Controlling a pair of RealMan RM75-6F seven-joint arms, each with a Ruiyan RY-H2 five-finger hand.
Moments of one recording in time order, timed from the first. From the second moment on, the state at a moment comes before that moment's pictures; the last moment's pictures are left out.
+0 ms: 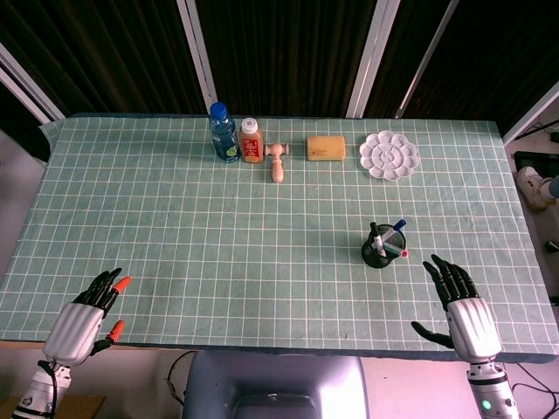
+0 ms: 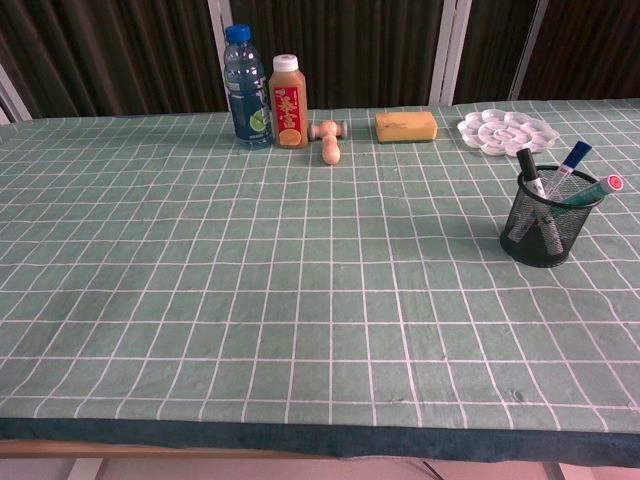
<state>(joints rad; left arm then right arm) -0.16 -1.18 0.05 -1.72 1.63 1.40 0.21 0.06 -1.30 0.00 -1.67 -1.67 1.57 -0.12</state>
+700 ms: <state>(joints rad) -0.16 -1.17 0.04 -1.73 1.61 1.39 0.20 0.09 -1.27 0.05 -1.69 -1.61 1.54 -0.13</state>
